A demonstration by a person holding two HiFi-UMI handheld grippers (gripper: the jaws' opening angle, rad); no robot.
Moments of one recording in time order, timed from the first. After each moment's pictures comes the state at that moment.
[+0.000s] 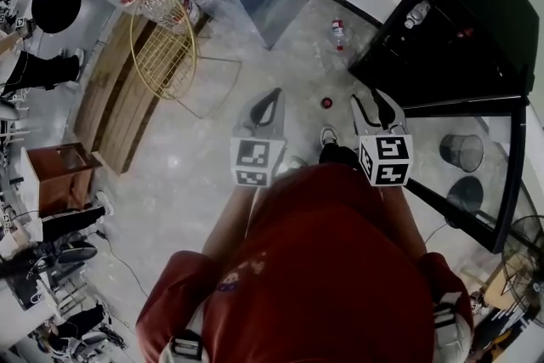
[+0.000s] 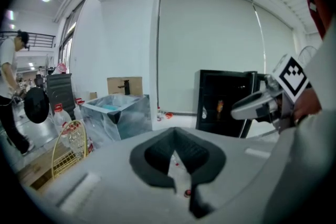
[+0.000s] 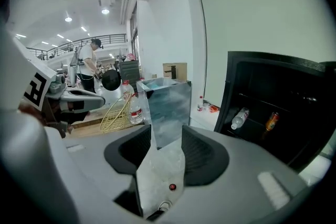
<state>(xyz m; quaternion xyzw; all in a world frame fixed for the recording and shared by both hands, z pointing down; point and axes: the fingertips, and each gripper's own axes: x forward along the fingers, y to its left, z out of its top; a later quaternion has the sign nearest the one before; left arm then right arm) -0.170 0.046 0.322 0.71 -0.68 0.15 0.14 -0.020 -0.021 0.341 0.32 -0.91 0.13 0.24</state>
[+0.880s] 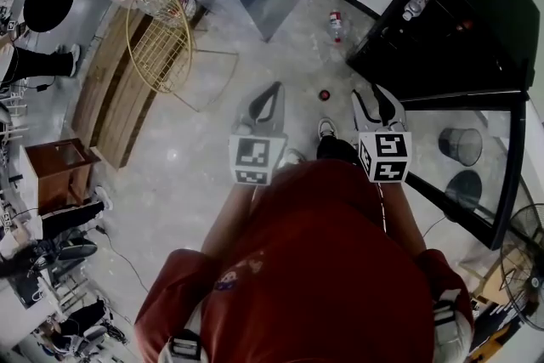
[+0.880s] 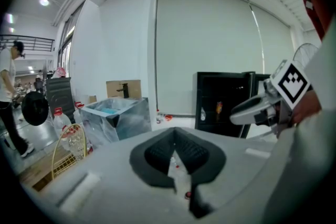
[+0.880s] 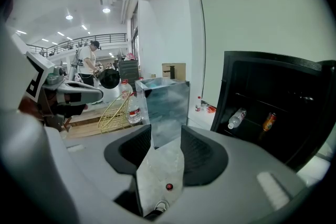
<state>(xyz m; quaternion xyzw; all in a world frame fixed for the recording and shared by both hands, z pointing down) -0.162 0.046 0.309 0.71 -0.67 0.15 0.12 -0.011 -0.020 0.344 0.33 -0.90 0.12 0.24</state>
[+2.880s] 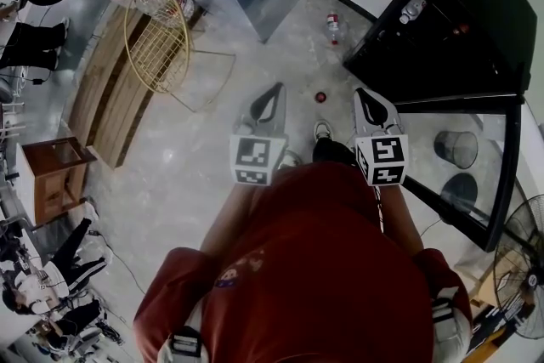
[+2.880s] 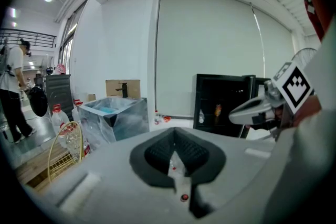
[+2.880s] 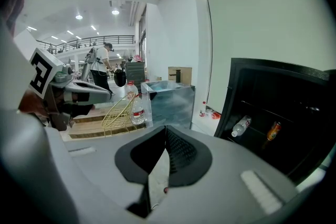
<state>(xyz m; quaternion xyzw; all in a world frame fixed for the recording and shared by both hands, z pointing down) -0.153 0.041 0.306 0.72 -0.67 0.13 0.13 -0.016 -0.017 0.334 0.30 -0.92 0.09 0.24</state>
